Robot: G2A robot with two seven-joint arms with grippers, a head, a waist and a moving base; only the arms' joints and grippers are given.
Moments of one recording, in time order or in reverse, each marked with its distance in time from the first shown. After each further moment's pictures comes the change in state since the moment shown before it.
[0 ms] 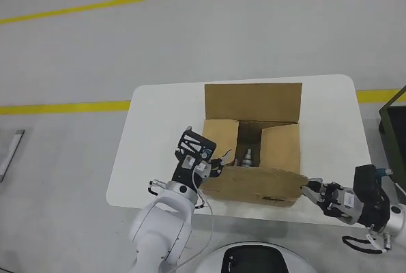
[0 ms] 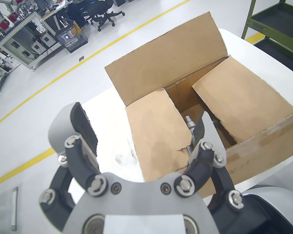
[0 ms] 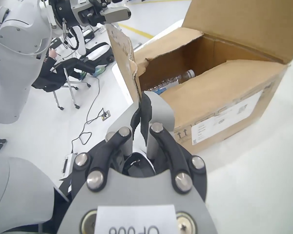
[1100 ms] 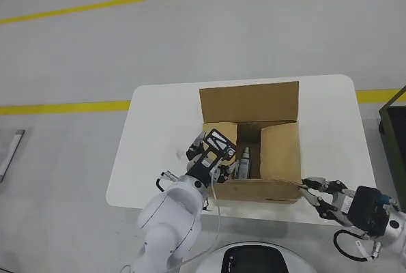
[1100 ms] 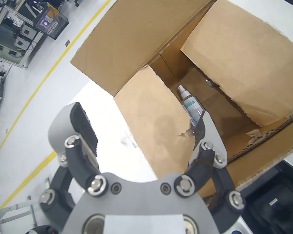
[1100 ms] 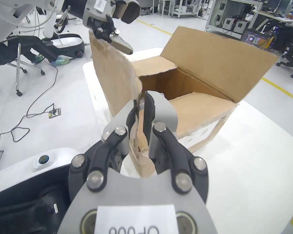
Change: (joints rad) left arm -0.100 0.006 0.080 0.028 0.001 -0.153 -0.290; right arm -0.074 -0.017 -0.023 -0.039 -0.603 0.000 -0.579
